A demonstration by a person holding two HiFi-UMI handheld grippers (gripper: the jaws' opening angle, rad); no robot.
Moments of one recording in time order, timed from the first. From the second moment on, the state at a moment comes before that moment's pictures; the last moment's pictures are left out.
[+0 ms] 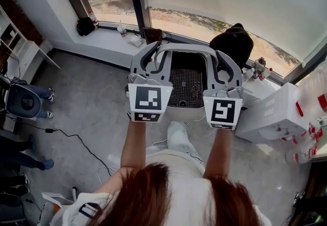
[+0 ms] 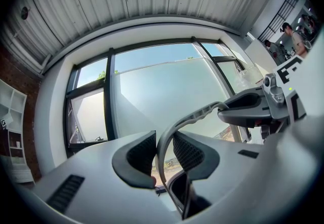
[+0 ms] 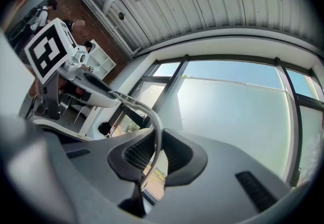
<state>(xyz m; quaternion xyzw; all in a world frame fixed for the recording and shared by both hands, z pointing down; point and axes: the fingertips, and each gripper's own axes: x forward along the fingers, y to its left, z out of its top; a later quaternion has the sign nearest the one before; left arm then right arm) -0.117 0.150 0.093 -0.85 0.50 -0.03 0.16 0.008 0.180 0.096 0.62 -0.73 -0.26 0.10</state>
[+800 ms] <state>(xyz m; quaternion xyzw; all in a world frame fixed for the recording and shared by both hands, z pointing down) -0.118 0.148 0.095 -0.86 0.49 -0.04 0.15 0.005 0.179 0.098 0.62 -0.73 -0.26 0.11</state>
